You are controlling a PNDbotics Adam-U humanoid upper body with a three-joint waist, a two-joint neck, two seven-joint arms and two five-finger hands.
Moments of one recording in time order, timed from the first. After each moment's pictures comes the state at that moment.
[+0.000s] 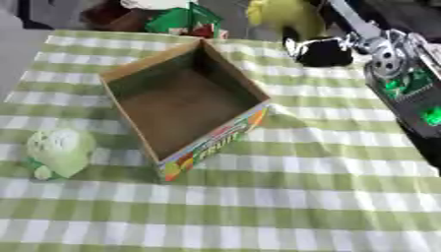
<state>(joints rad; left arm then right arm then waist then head) -0.27 0.33 0.20 -1.98 0.21 -0.38 0.04 -0.72 -0.74 0.27 -1.96 0.50 0.58 0.23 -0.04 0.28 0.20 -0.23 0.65</state>
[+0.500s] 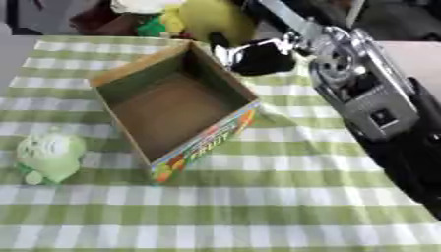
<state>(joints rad) -0.27 0.33 0.19 -1.98 0.23 -0.38 0.04 -0.80 -0.56 0.36 -1.94 0.52 0.59 0.33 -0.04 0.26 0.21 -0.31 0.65</state>
